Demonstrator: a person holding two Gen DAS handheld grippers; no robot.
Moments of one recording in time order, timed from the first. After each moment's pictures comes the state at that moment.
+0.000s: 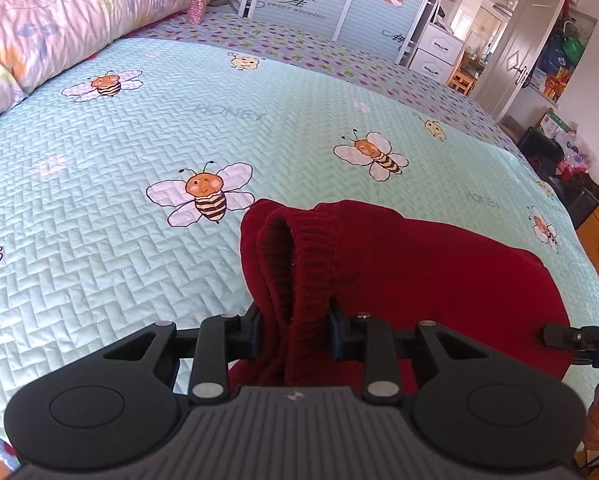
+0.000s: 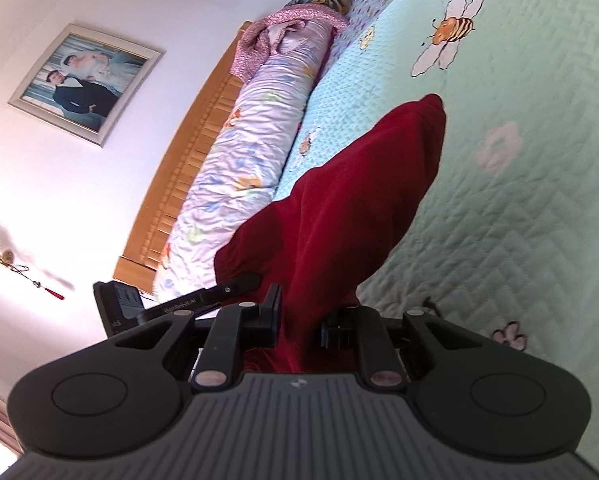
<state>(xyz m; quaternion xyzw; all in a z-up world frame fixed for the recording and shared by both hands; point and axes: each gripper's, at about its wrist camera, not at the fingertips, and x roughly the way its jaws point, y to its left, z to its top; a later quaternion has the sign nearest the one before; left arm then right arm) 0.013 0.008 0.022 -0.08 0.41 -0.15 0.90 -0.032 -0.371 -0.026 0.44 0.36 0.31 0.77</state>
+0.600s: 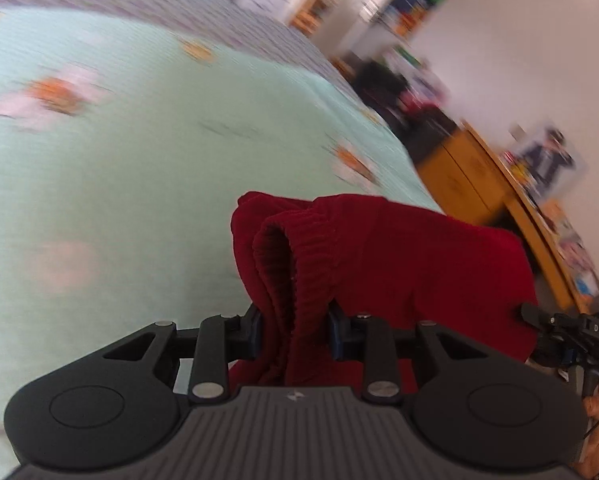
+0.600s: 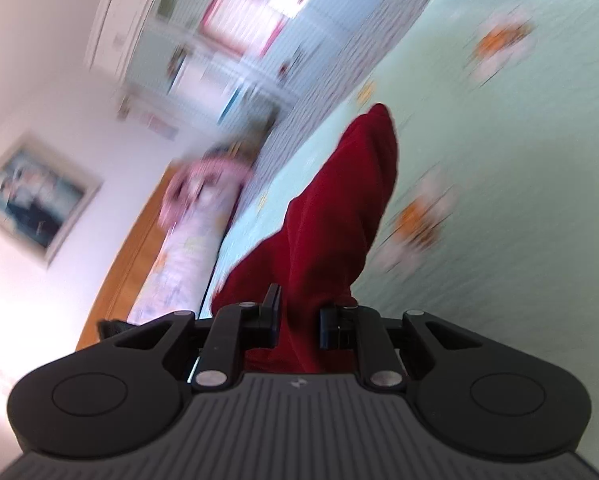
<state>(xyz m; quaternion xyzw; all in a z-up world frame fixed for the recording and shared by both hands) 0.032 -0.319 -0.001 -0.10 0.46 -0.40 0.79 -0.206 -0.638 0.035 0.47 0.23 0.07 0.85</state>
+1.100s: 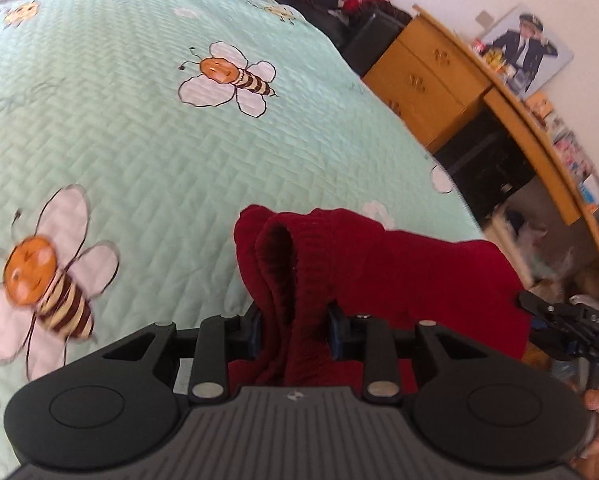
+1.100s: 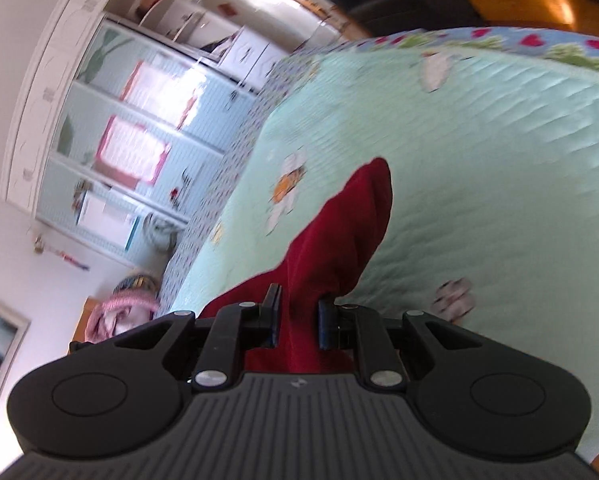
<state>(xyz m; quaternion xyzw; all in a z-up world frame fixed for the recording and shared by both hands) 0.021 -0.552 -0.043 0.02 0.50 -0.45 0.74 -0.312 -0.805 -0.038 0.52 0.18 -0.12 0.83</state>
